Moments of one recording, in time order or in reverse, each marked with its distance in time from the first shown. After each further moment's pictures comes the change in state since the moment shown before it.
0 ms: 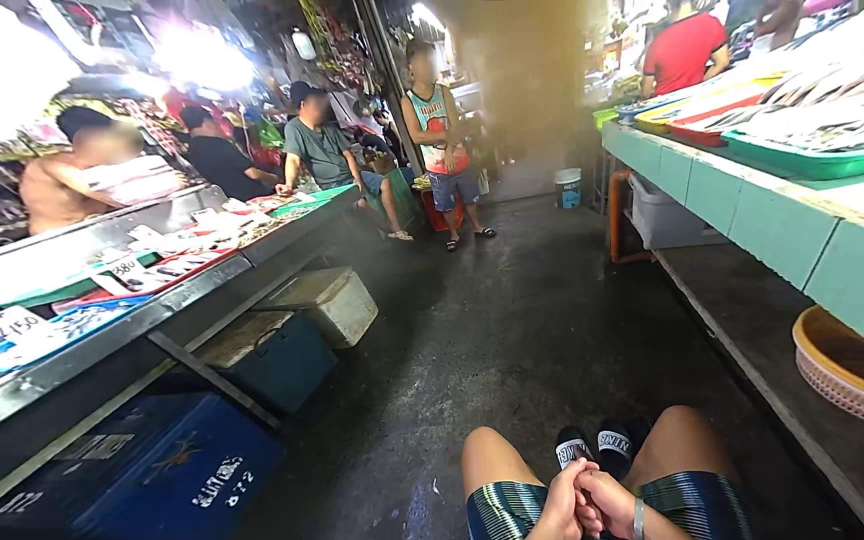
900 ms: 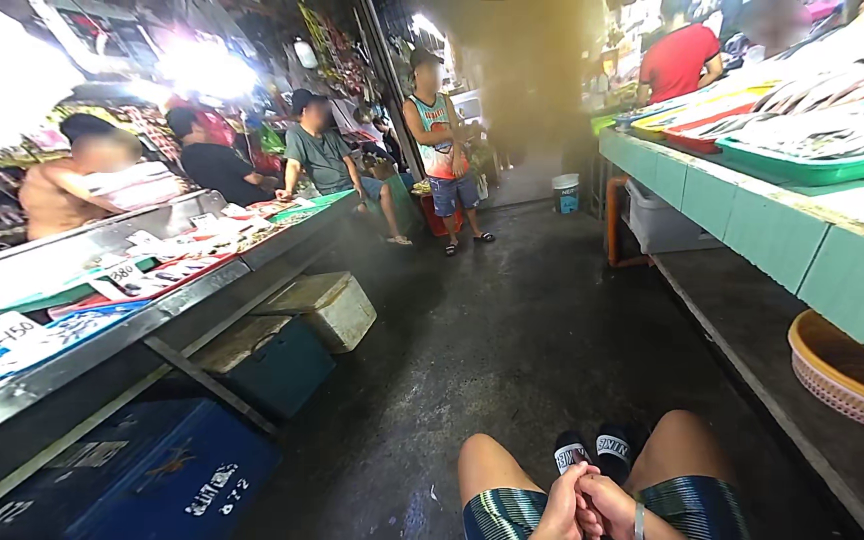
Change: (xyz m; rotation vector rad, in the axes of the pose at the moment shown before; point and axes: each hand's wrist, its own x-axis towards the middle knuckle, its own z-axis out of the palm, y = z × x) left_hand 0.010 -0.003 0.000 0.026 -0.015 -0.004; right_hand -0.002 -0.001 -0.004 0.033 -0.010 -0.013
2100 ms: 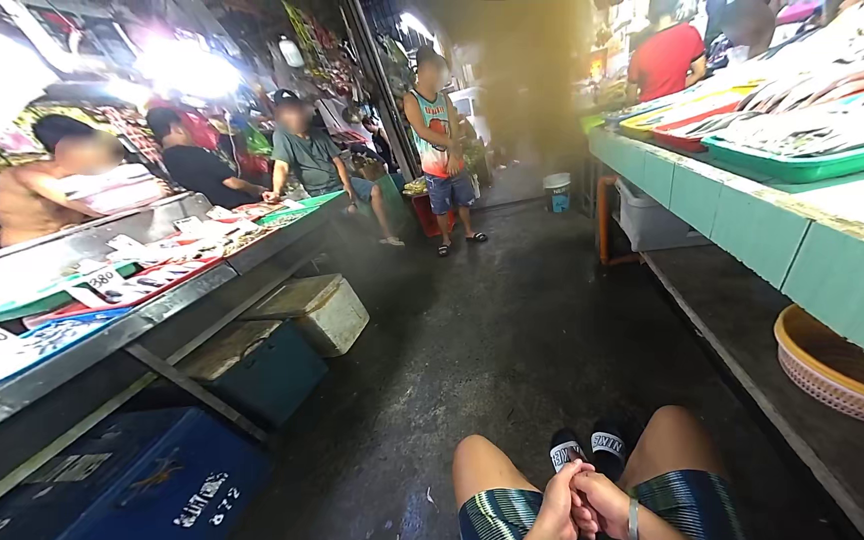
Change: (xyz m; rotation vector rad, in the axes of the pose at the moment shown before) left_hand -0.009 0.006 0.003 0.014 0.049 -0.042; right_hand -0.006 -0.008 0.006 -0.067 0.016 0.007
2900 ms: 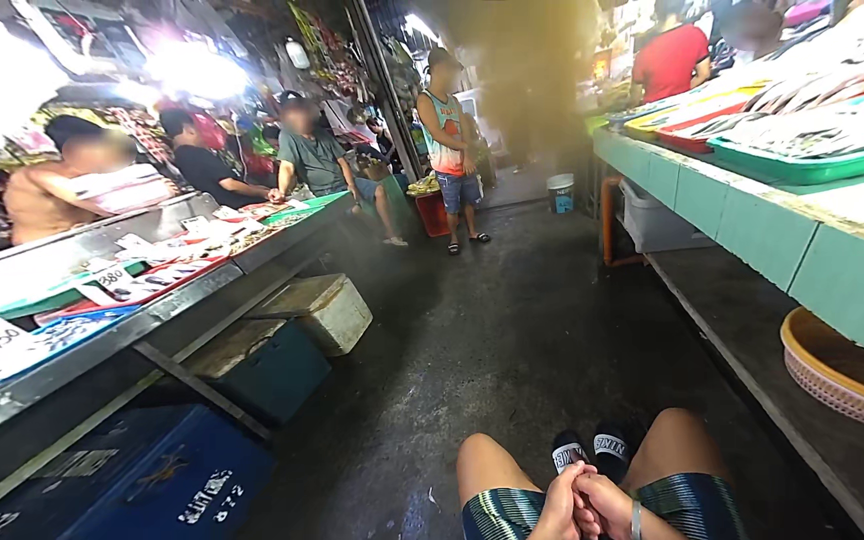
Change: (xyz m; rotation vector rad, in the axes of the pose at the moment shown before) left_hand 0.005 -0.005 -0.001 -0.009 -0.035 0.046; right_hand 0.008 0.010 -0.005 0.059 0.003 -0.009
